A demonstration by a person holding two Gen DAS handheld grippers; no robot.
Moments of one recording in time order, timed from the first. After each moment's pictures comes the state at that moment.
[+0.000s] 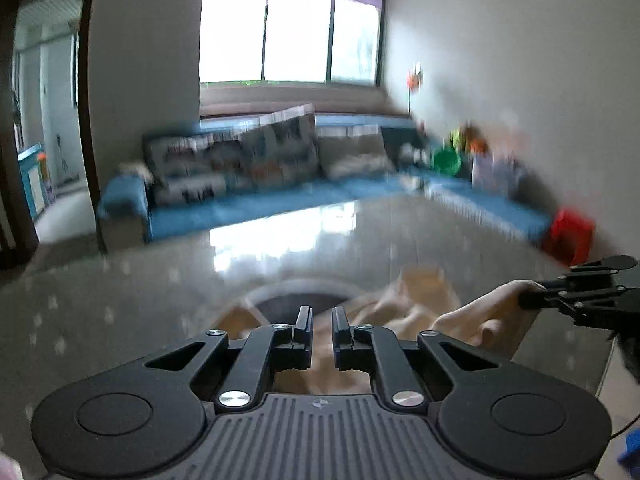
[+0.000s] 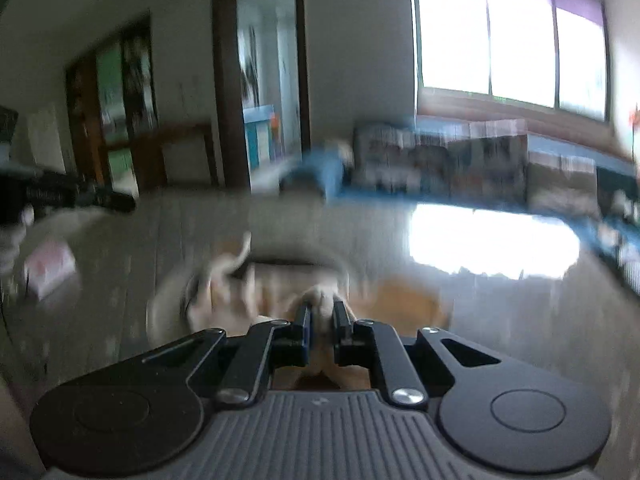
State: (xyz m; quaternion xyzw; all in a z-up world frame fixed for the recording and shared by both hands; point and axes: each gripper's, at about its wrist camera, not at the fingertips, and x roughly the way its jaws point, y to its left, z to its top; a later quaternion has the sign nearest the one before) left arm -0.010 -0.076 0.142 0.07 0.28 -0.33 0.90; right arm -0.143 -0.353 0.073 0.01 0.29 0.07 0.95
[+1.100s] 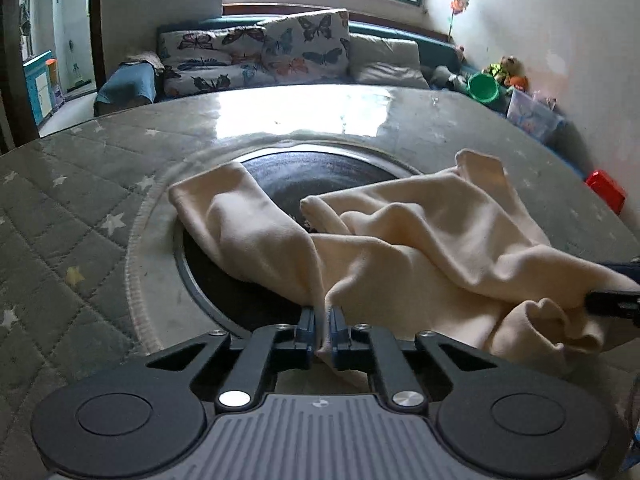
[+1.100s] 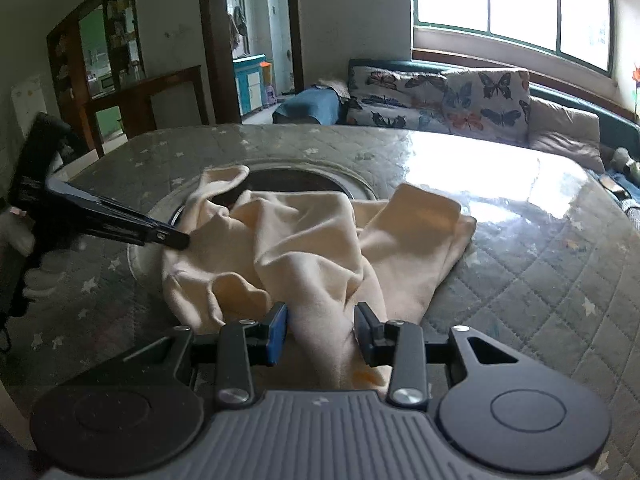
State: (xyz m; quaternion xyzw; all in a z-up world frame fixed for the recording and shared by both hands) left arm 0.033 -0.098 0.030 0.06 0.40 -0.28 0.87; right arm -0.110 -0.331 0.027 0.01 0.35 0.06 0.94
